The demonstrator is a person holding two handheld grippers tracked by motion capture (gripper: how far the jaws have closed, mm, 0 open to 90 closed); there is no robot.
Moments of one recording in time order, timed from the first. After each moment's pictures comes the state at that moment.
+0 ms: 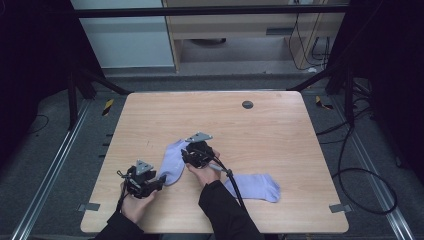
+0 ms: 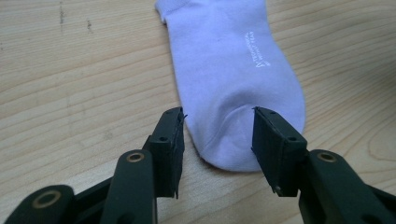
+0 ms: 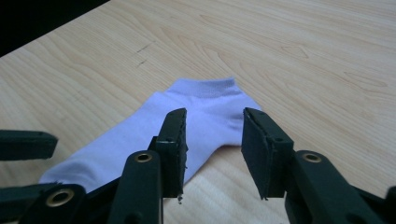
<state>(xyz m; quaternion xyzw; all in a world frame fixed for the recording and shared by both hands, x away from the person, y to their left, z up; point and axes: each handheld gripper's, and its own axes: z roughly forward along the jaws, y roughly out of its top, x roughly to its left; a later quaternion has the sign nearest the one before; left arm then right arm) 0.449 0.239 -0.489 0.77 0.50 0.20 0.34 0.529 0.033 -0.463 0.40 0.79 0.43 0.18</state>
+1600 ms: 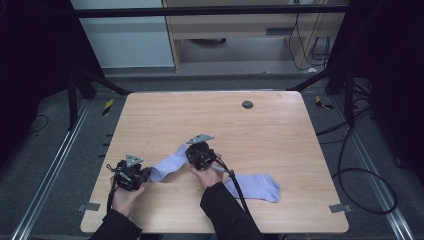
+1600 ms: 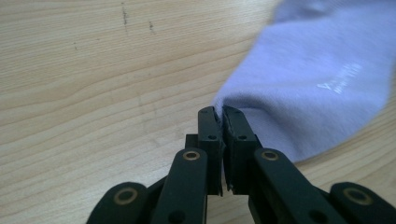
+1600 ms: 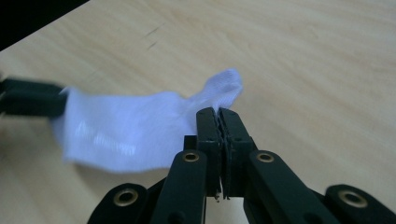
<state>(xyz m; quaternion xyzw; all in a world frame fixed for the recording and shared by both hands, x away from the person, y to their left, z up) 0.464 0.268 -0.478 0.77 0.52 0.22 0.30 0.518 0.027 -0.458 0.41 0.80 0.41 0.15</state>
